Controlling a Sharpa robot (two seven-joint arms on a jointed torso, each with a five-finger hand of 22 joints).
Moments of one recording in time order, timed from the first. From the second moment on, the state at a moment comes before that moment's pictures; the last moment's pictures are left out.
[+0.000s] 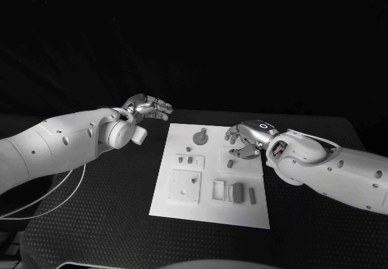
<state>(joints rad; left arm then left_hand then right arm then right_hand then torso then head) 1.31 -0.72 -0.12 1.13 -0.23 -0.19 0.17 1.12 -0.10 0.54 -0.28 0.09 0.87 0.17 0.28 0.49 1.11 0.14 0.07 0.24 0.96 0.09 0.52 0.61 0.01 0.85 -0.01 0.07 1.18 1.22 -0.75 -0.13 1.45 -1.61 -0.37 -0.08 1.14 -0.23 0.65 -0.21 0.19 0.86 0.16 0.28 0.47 1.11 0.11 0.14 0.23 1.04 0.01 1.34 0.70 0.24 0.98 0.07 0.81 1.31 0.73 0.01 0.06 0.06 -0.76</state>
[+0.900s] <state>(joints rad) 1.30 -0.73 -0.12 1.13 -0.23 -0.18 0.17 1.12 -0.10 0.54 -0.28 0.09 0.87 0.17 0.28 0.49 1.11 0.14 0.07 0.24 0.96 0.09 0.52 0.61 0.01 0.85 -0.01 0.07 1.18 1.21 -0.73 -0.15 1.43 -1.64 -0.18 -0.10 1.15 -0.27 0.62 -0.14 0.19 0.75 0.13 0.28 0.44 0.97 0.13 0.12 0.17 0.94 0.02 1.32 0.70 0.27 0.88 0.11 0.79 1.31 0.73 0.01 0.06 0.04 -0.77</state>
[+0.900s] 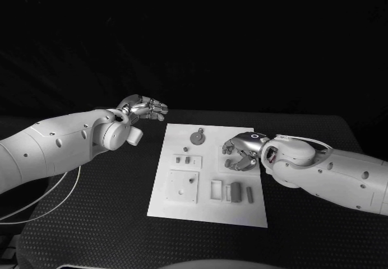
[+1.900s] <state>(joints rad) 1.30 -0.72 -0.12 1.12 -0.23 -0.18 0.17 1.12 -0.10 0.54 -0.28 0.09 0.87 0.17 0.28 0.49 1.11 0.14 0.07 0.23 0.97 0.08 0.52 0.62 0.01 0.85 -0.01 0.07 1.18 1.18 -0.69 -0.16 1.40 -1.70 -0.22 -0.11 1.16 -0.15 0.63 -0.23 0.19 0.93 0.14 0.37 0.50 1.17 0.08 0.24 0.28 1.02 -0.03 1.33 0.68 0.27 0.94 0.08 0.81 1.31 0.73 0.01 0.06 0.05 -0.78</state>
